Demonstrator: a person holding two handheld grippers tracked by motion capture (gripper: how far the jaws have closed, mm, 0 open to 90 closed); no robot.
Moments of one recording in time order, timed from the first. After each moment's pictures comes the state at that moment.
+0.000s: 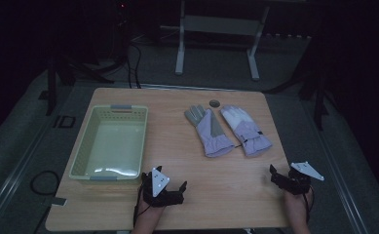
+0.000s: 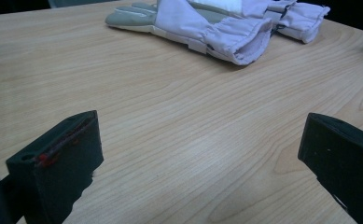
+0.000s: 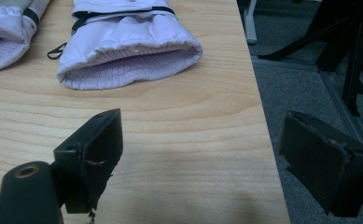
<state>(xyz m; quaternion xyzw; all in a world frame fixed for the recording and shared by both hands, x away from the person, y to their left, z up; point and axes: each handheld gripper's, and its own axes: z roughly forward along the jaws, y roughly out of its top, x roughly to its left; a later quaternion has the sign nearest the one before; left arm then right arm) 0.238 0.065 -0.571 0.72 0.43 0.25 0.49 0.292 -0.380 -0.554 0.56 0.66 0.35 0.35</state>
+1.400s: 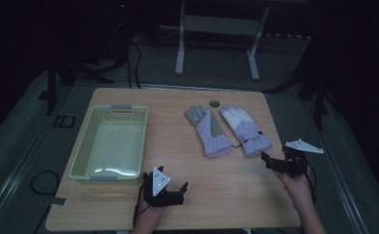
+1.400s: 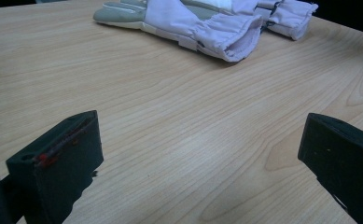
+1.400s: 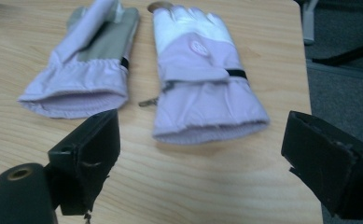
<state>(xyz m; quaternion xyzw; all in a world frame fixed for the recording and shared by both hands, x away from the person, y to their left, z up) 0.239 0.065 -0.571 0.73 0.42 0.24 0.49 0.319 -0.344 -0.476 0.52 0.73 0.37 0.27</state>
